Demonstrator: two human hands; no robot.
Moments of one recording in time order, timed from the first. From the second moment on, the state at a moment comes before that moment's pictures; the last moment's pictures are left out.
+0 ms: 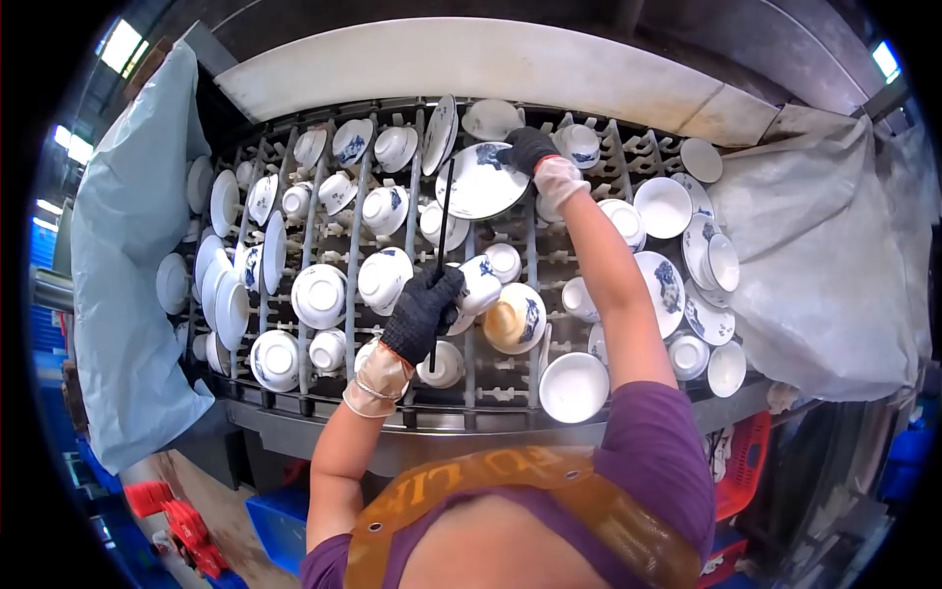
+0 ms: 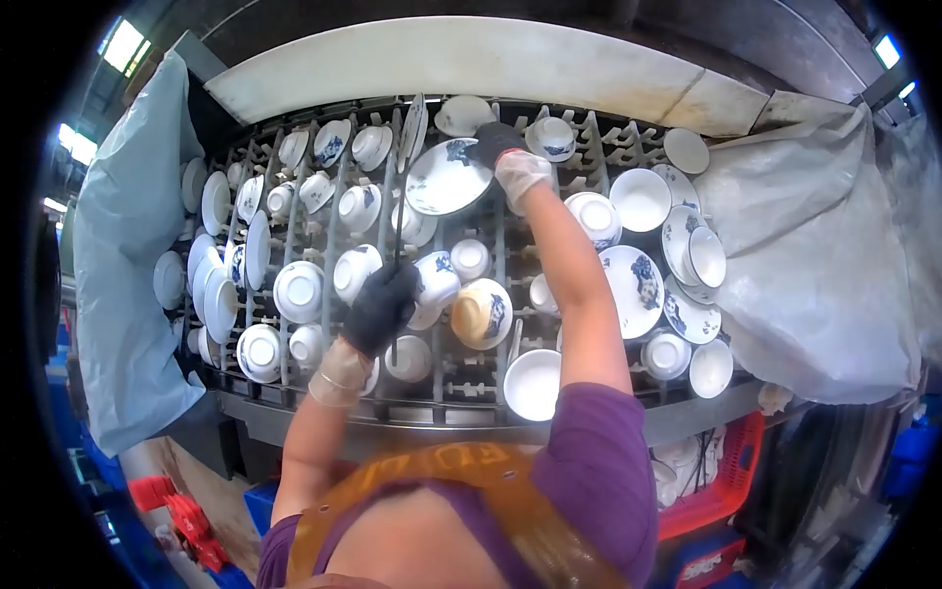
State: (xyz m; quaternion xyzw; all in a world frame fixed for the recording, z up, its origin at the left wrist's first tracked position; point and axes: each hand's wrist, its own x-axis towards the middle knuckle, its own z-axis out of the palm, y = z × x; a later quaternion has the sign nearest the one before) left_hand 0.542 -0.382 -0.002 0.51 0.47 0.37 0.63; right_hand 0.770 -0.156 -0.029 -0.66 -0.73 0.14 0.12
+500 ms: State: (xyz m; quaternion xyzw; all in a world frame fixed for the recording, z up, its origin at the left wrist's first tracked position) left_hand 0.558 -0.402 0.024 0.52 0.48 0.38 0.60; right_hand 0.833 -0.227 0.010 -0.65 -0.70 0.03 0.30
